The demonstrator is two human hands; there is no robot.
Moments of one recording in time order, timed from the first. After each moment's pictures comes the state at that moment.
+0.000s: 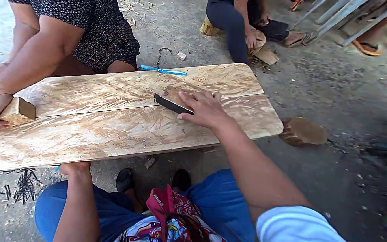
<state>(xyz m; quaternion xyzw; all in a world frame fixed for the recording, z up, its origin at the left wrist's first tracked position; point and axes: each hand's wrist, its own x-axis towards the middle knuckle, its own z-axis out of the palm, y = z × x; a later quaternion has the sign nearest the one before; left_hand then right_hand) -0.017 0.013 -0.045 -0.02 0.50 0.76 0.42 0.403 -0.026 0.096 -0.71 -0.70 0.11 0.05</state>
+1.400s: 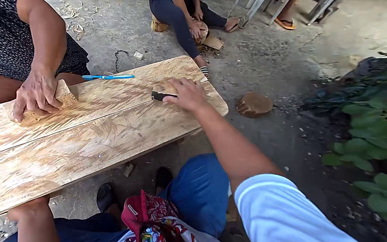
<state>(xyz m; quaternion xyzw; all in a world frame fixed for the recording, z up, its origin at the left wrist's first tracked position) -0.033 -0.004 -0.052 0.10 0.48 0.76 0.43 0.516 -0.048 0.081 -0.79 -0.60 0.04 0.10</state>
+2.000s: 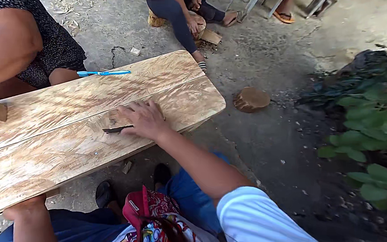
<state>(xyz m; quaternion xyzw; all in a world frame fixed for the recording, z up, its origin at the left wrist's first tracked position) -0.037 0.006 -0.057 0.07 0.48 0.75 0.45 0.370 -0.054 0.087 -0.68 -0.72 0.08 0.12</state>
